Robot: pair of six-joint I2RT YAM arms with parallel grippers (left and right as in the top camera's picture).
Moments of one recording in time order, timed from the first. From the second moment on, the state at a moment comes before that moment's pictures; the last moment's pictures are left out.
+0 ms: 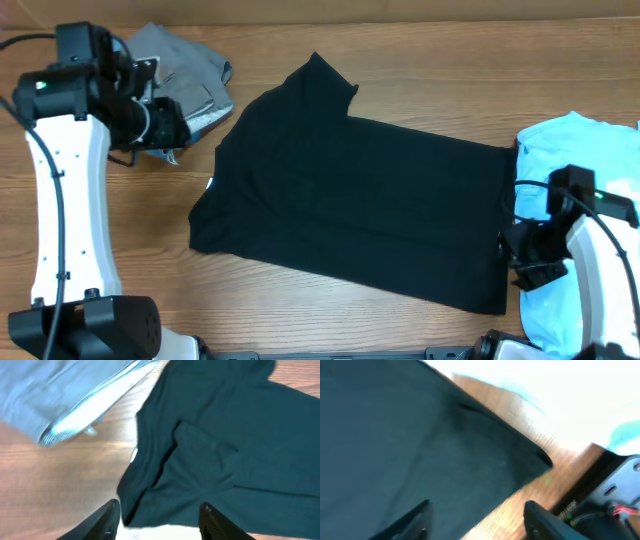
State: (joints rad) left arm 0.13 1.68 1.80 -1.36 0.24 0.08; right arm -0.32 1.30 0.92 -1.28 -0.07 0.84
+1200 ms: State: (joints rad) left arm -0.22 2.44 1.99 -0.41 0.24 0.10; right arm -0.32 1.27 1.05 -1.03 -0.46 0.37
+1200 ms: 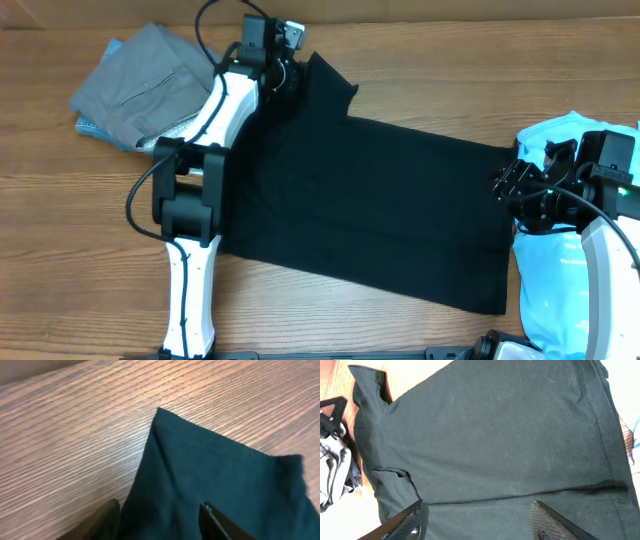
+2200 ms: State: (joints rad) left arm -0.20 2.30 2.01 -0.60 0.26 0.05; right arm -0.32 1.48 1.05 -0.56 -0.34 0.36
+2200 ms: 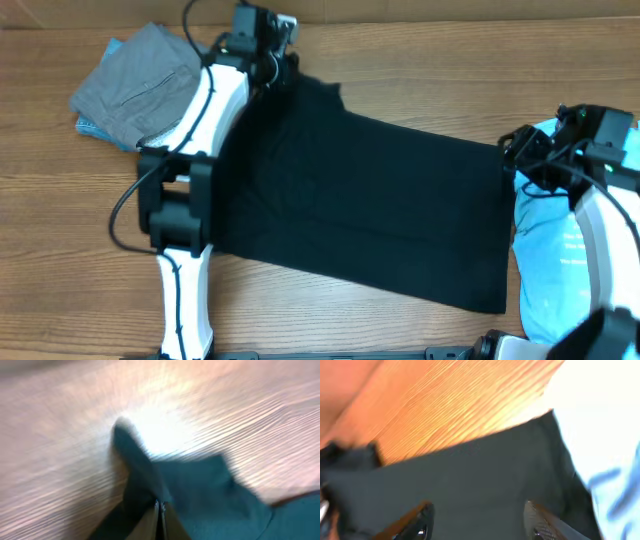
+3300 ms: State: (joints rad) left arm -0.20 2.23 2.03 -0.84 0.10 0.05; right arm -0.26 1.89 1.05 -0.22 -0.23 0.44
